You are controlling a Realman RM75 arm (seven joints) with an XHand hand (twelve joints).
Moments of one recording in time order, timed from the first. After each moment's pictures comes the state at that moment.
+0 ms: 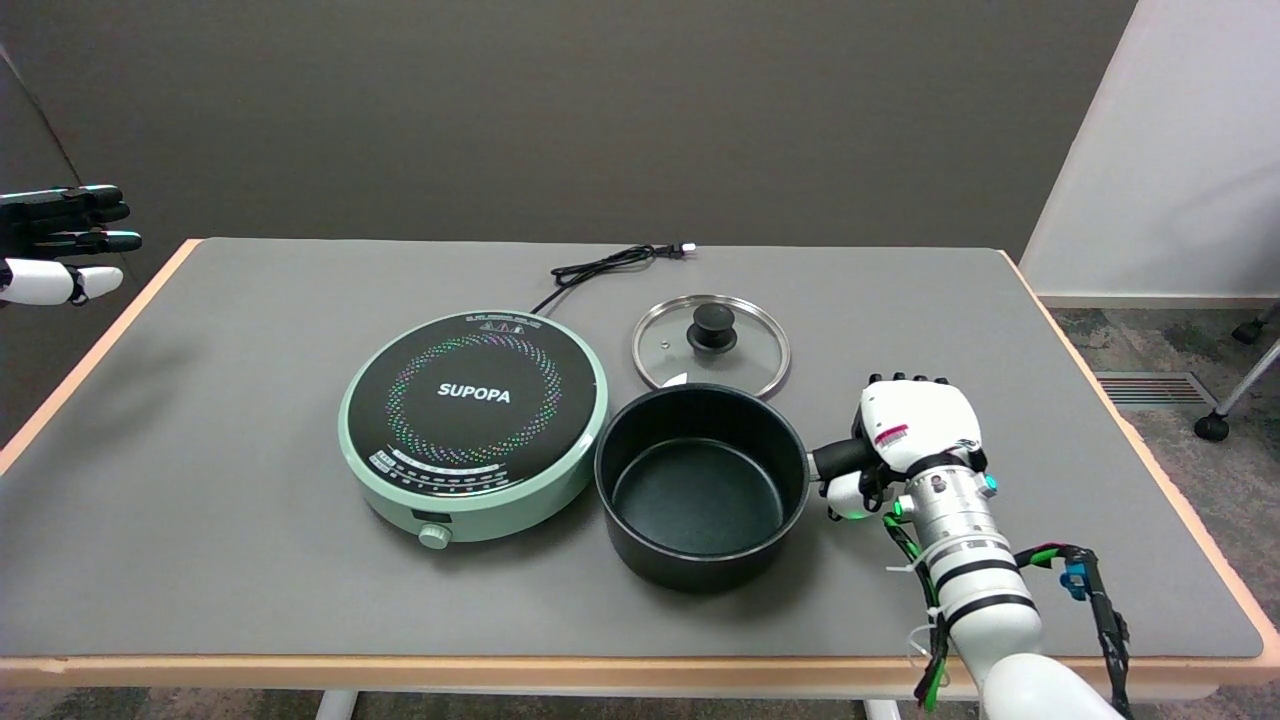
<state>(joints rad) -0.33 -1.15 -1.92 1.77 1.61 0.83 -1.25</state>
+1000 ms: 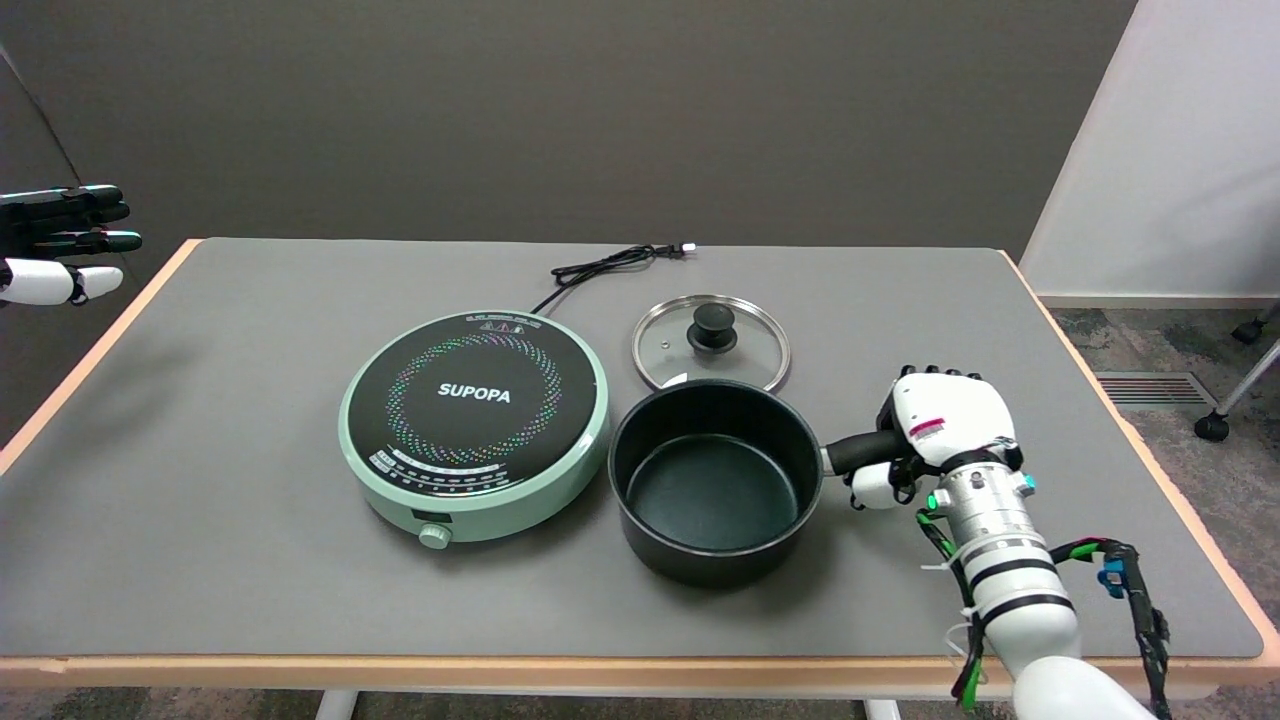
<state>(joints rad) -0.38 -1.10 -1.86 1.76 1.55 0.83 -1.06</state>
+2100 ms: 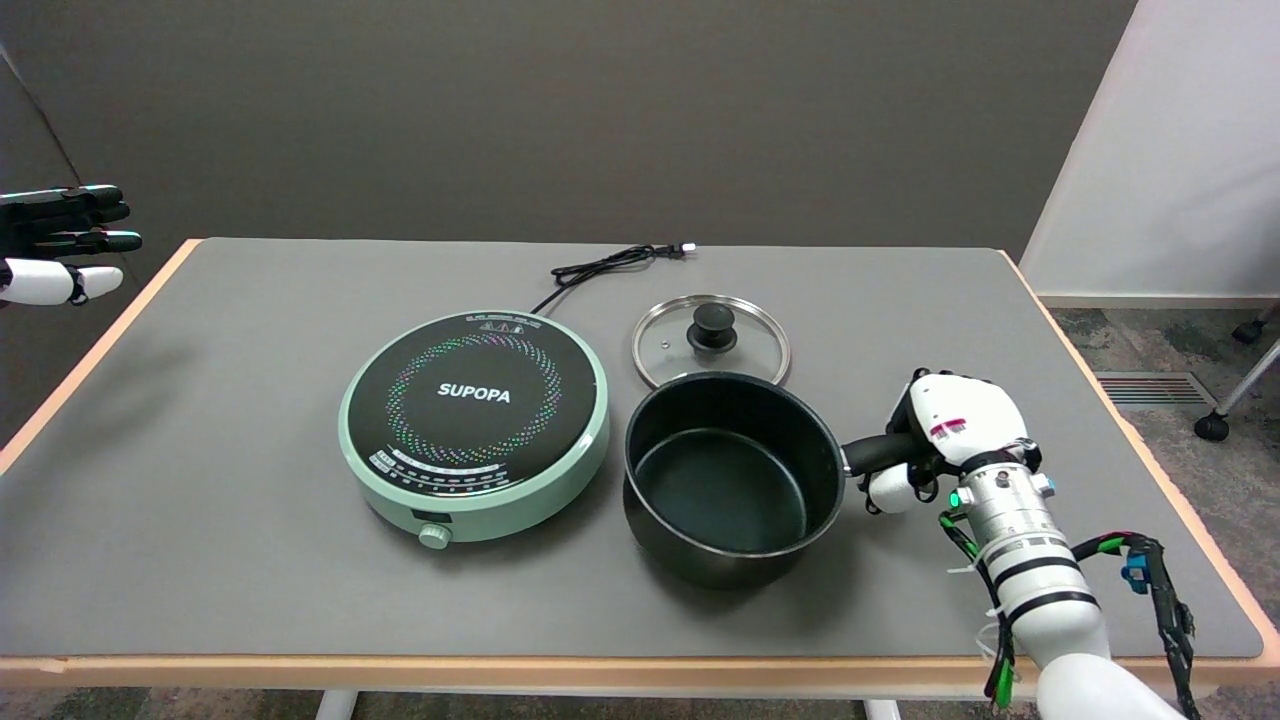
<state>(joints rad) -0.40 -1.05 -1.81 1.70 1.49 0.77 -0.80</state>
